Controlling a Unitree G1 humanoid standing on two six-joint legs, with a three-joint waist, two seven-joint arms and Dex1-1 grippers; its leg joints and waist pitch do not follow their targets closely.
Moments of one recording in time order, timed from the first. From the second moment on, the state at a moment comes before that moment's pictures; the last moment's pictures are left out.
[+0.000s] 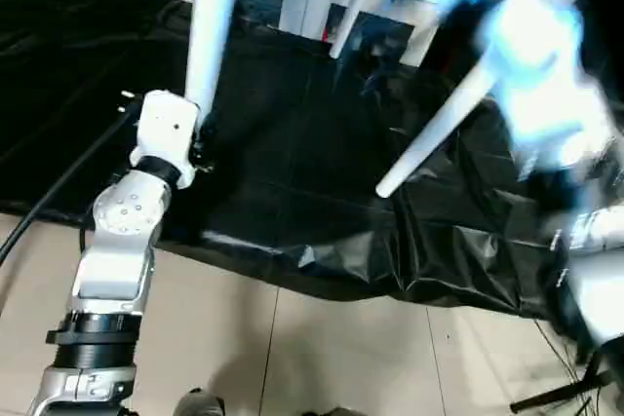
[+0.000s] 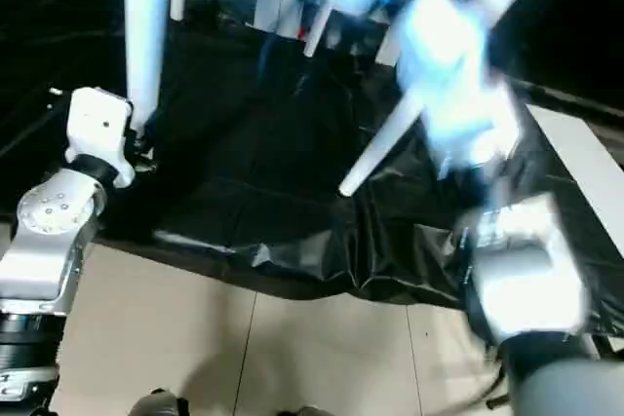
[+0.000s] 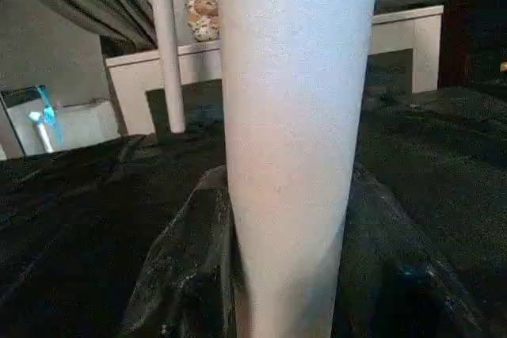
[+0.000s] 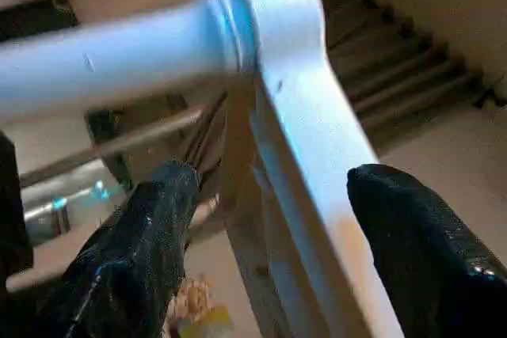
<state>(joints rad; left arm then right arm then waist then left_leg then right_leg) -0.42 0.31 0.07 0.06 0.08 0.17 -0.26 -0.95 -0.37 0.15 0.30 -0.20 -0.45 0.21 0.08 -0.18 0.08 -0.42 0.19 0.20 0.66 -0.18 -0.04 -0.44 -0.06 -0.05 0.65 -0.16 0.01</state>
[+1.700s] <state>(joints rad) -0.30 0.44 0.19 0.09 0.03 0.14 -0.23 -0.36 -0.22 -0.07 0.17 0.08 -0.05 0.12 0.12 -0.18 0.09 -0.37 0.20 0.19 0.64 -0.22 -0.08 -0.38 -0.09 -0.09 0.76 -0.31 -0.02</state>
